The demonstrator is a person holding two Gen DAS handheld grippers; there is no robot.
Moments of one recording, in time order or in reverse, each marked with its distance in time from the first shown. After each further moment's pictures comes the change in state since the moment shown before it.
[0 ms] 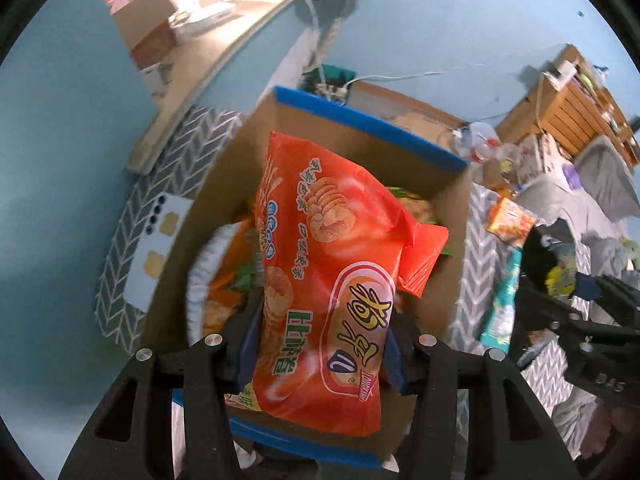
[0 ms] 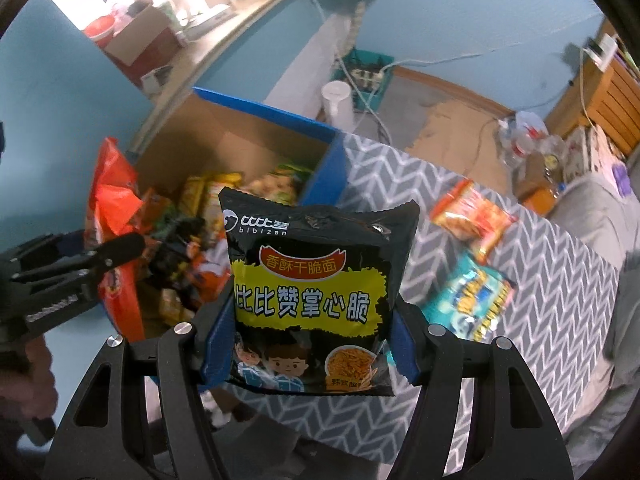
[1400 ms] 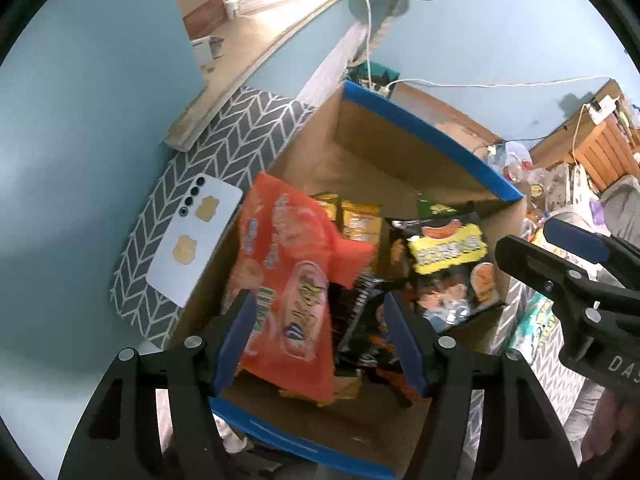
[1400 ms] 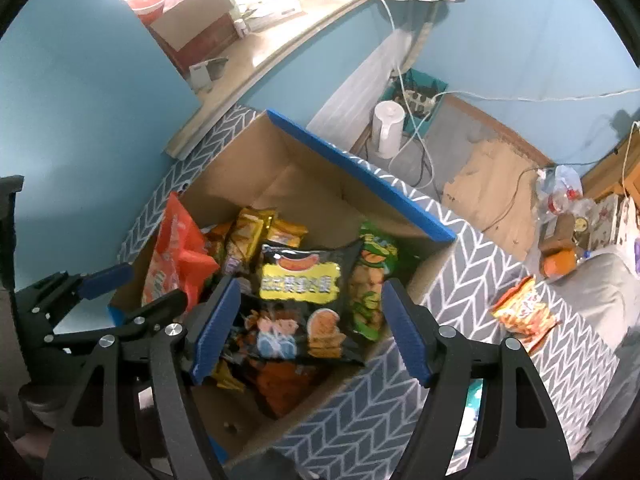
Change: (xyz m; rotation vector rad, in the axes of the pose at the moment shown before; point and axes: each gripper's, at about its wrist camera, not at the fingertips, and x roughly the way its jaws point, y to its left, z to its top) left arm 0.000 0.024 0.015 -0.127 0.030 0.051; right arm 0.029 0.072 0.066 -0.174 0.011 0.042
